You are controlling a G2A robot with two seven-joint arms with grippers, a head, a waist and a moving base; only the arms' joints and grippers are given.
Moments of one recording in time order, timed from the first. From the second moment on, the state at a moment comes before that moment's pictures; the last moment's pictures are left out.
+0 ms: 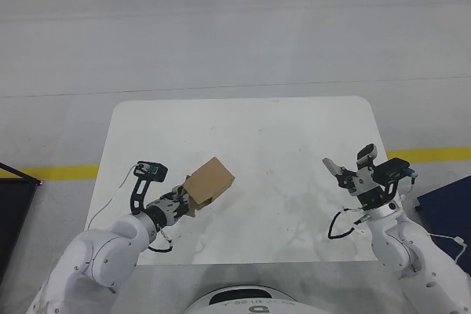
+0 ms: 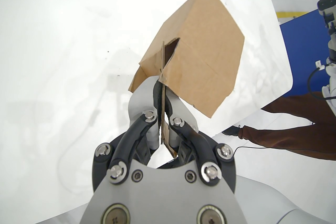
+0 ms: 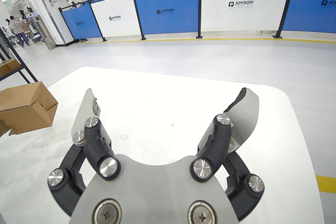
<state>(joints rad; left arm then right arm) 1.85 -1.03 -1.42 -2.34 0.78 0.23 -0.88 -1.91 -0.83 1.47 -1.92 -0.85 -0.13 -0.35</state>
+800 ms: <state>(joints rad) 1.70 -1.04 -1.44 -2.34 0.19 0.66 -1.16 -1.91 -0.83 1.47 -1.92 -0.85 -0.13 -0.35</state>
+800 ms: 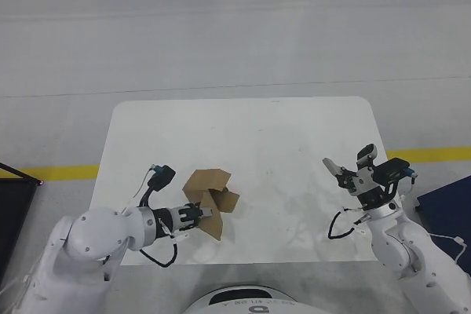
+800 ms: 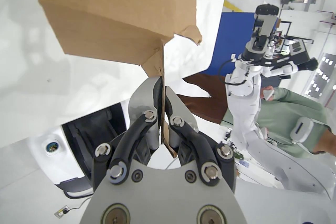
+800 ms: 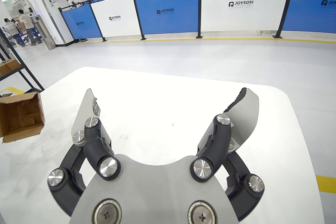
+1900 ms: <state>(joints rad) 1.28 -1.11 -1.03 -1.70 -0.22 0.41 -1.07 -1.91 -0.83 1.47 -1.92 -0.85 -0.13 -0.35</state>
